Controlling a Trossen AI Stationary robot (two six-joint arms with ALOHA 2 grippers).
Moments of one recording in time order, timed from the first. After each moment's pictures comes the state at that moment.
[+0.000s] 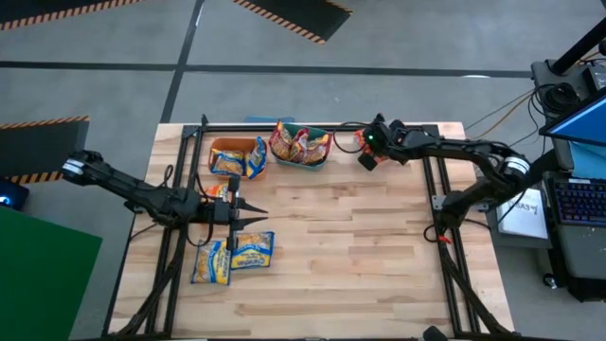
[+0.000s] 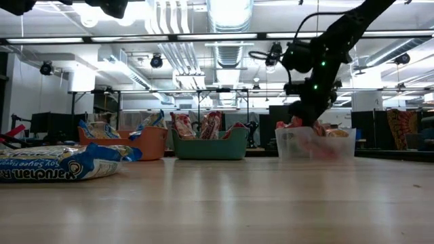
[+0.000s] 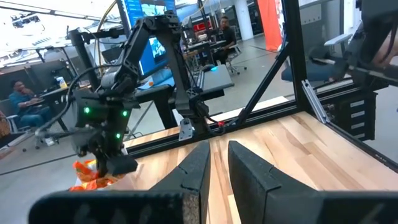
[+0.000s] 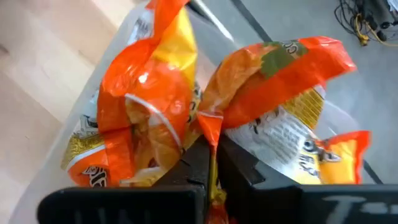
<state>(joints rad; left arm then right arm) -0.33 0.90 0.49 0.42 -0.31 0.27 -0.62 1.46 0.84 -0.40 0.44 -0.02</state>
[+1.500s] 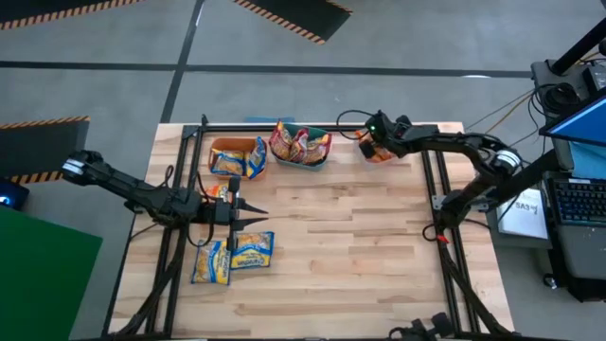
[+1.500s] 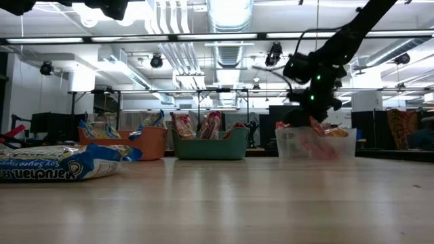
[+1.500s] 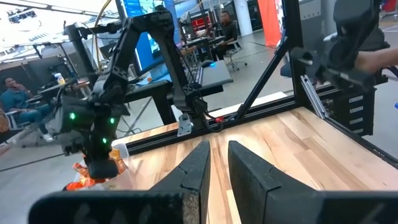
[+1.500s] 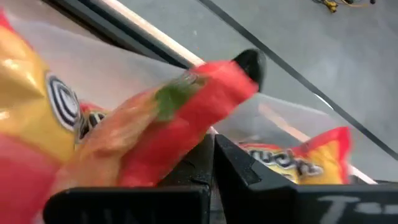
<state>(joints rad) -0.33 0.90 0.49 0.40 -0.31 0.27 -0.74 1.54 0.84 -0.24 0.49 0.06</state>
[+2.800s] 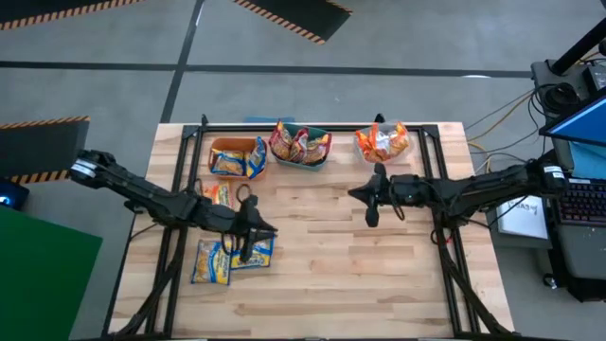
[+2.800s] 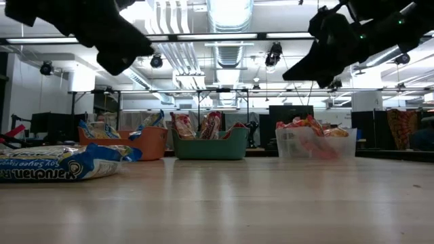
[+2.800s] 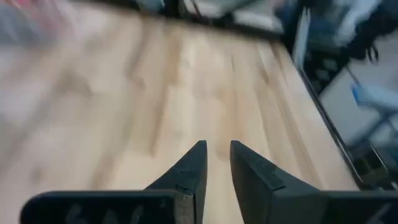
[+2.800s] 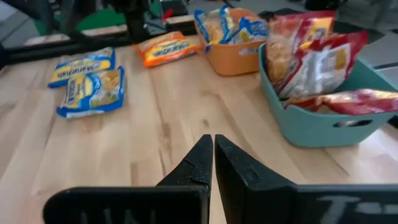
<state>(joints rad) -0.33 1.14 0.56 0.16 -0.22 -0.35 -0.01 1.03 0.42 0.28 0.18 0.14</state>
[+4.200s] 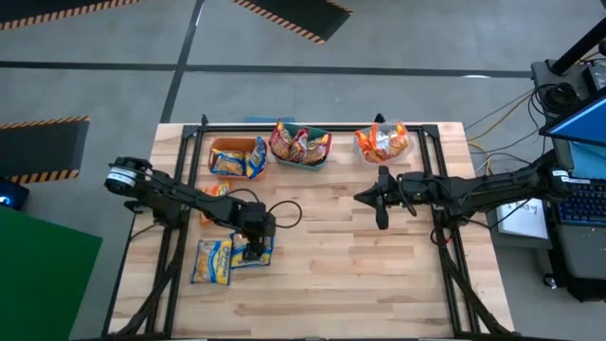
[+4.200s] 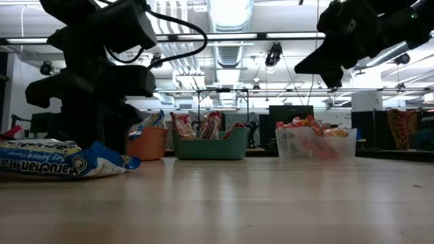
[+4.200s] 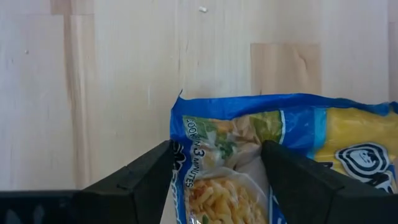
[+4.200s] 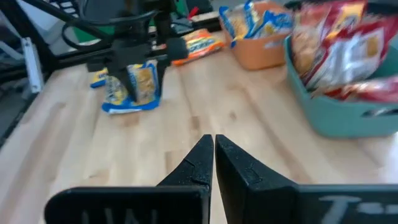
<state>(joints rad) -0.18 1.57 0.75 -0.37 0.02 -0.18 -0.02 0.90 0.41 0.15 0.05 0.21</state>
